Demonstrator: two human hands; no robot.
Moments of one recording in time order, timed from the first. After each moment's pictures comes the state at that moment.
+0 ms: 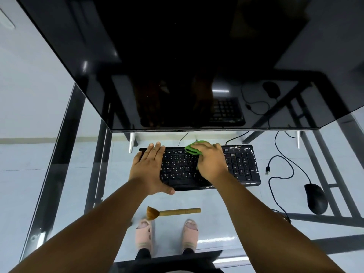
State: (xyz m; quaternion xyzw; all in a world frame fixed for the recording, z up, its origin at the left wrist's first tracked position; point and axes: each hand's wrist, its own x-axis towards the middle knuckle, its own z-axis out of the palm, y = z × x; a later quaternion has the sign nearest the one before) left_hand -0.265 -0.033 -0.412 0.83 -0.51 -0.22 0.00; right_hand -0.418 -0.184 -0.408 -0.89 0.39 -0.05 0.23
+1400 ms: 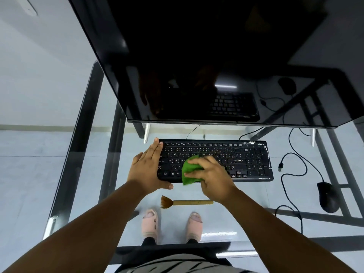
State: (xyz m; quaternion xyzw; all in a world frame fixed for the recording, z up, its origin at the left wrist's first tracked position) left_hand -0.249 0.019 -0.418 0.84 -0.48 -0.22 0.10; right_hand -0.442 -0.130 -0.419 -0.96 0.17 -0.02 0.23
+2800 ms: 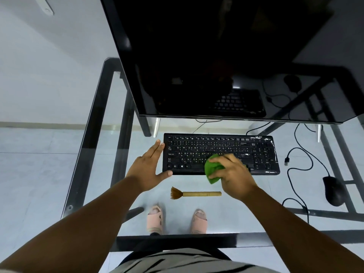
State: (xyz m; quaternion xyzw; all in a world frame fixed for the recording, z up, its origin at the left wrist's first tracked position) left_hand -0.234 0.056 -0.421 0.82 -0.49 -0.26 0.12; right_hand -0.475 -0.131 -0.414 -0.97 0.20 -0.05 0.16
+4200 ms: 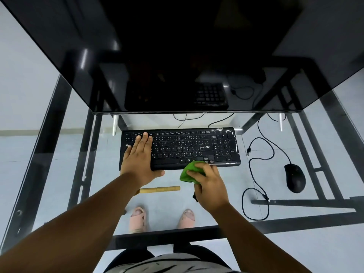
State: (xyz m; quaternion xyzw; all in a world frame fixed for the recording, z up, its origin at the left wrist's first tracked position) left_hand -0.325 -0.023 -0.417 0.87 -0.45 -0.17 0.04; right_hand -0.550 -0.120 -0.442 -0.92 0.31 -0.14 0.21
